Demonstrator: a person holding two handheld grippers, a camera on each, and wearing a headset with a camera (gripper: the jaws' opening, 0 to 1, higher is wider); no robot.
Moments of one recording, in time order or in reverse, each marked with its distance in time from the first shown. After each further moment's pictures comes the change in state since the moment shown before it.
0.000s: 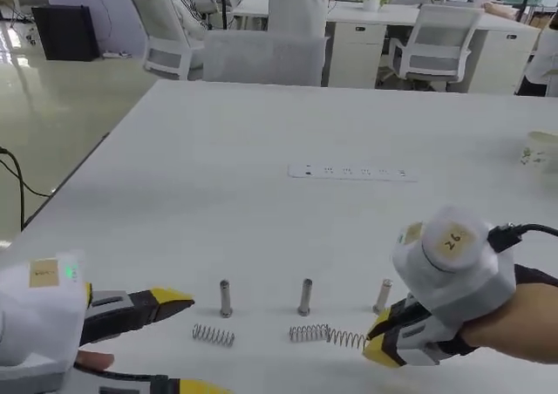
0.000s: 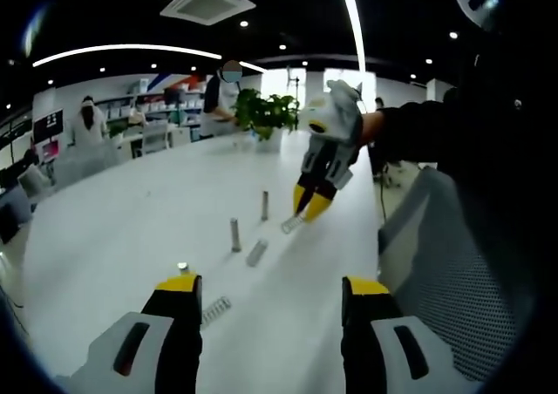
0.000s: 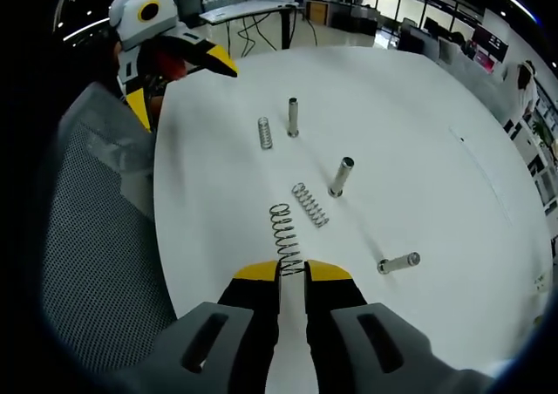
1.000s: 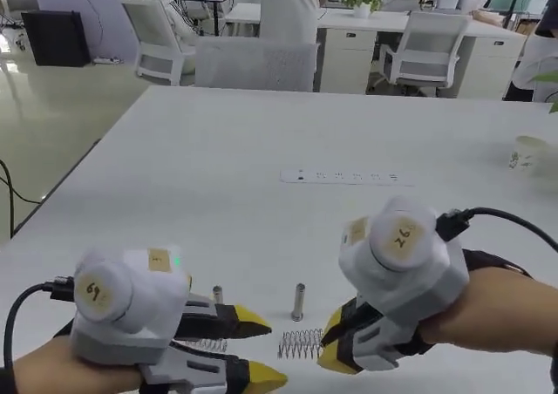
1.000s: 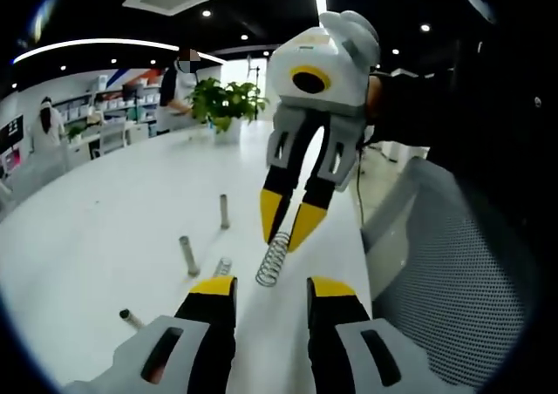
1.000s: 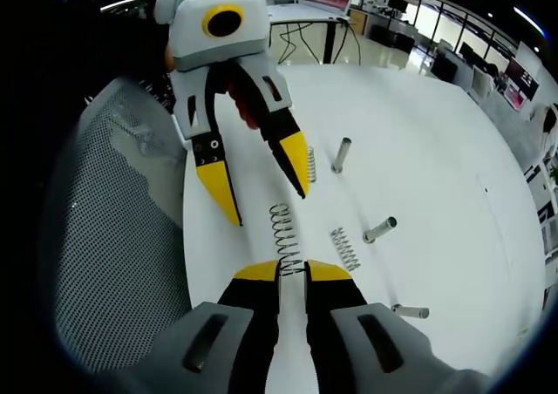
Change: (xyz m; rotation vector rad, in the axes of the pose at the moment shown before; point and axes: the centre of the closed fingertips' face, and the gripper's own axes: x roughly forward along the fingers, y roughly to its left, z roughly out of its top) left arm 0.060 -0.024 0.001 0.047 0.045 -0.195; right arm 0.003 0.038 0.041 -0.167 -0.004 0.086
